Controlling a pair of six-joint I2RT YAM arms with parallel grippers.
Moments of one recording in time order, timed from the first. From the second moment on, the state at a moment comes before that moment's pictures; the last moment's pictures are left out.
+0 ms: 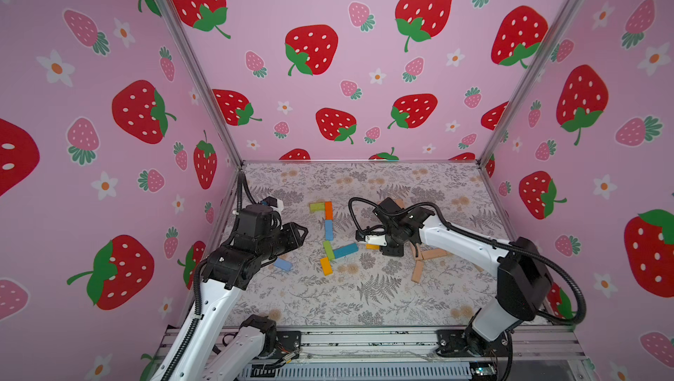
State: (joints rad) left arm -0.26 0.86 0.99 -0.85 0.27 -0.63; right arm 0.84 1.70 1.25 -0.84 0.01 -0.83
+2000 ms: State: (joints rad) left arm -0.24 1.65 0.81 -0.35 0.45 -0.65; right arm 0.82 2.09 1.54 -0.87 -0.02 -1.12
